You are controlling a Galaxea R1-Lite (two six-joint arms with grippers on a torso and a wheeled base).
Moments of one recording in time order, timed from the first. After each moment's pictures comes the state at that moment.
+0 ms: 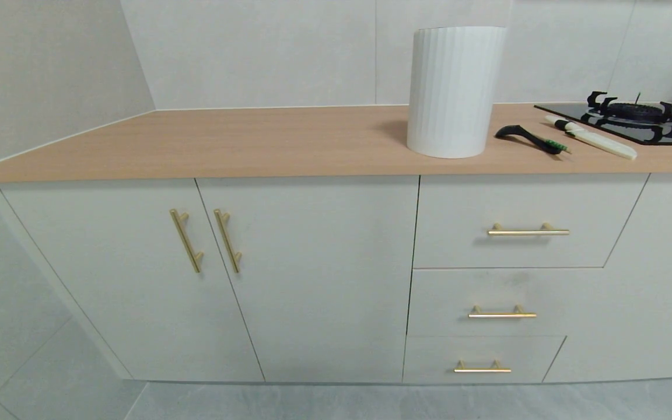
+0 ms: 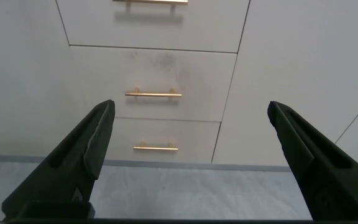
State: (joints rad) left arm 0.00 0.00 0.00 -0.01 0.05 -0.01; right arm 0.00 0.00 0.00 -0.02 -0.01 -0.07
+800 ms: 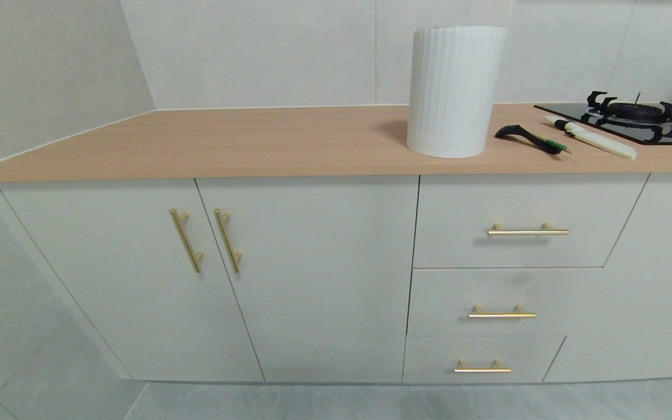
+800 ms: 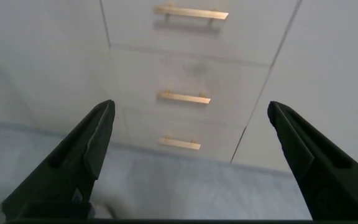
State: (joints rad) left arm 0.00 0.00 0.00 -0.01 0.05 -0.01; right arm 0.03 0.43 -0.30 0.03 0.13 -0.08
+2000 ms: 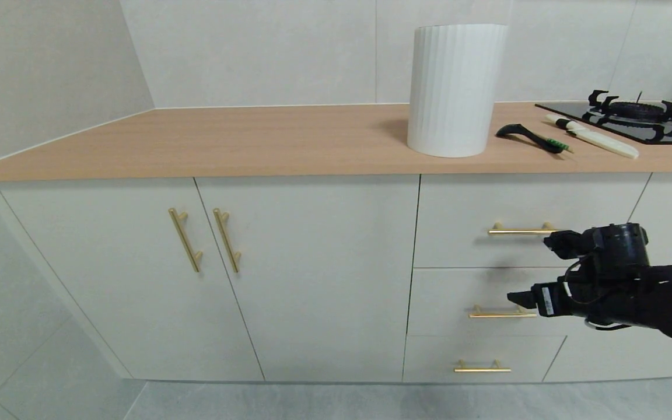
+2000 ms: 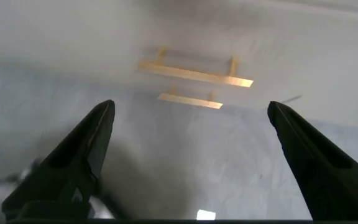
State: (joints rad) left arm 0.00 0.00 0.00 -0.01 0.05 -0.01; right arm 0.11 1.93 -0.73 -0.53 0.01 -0.02
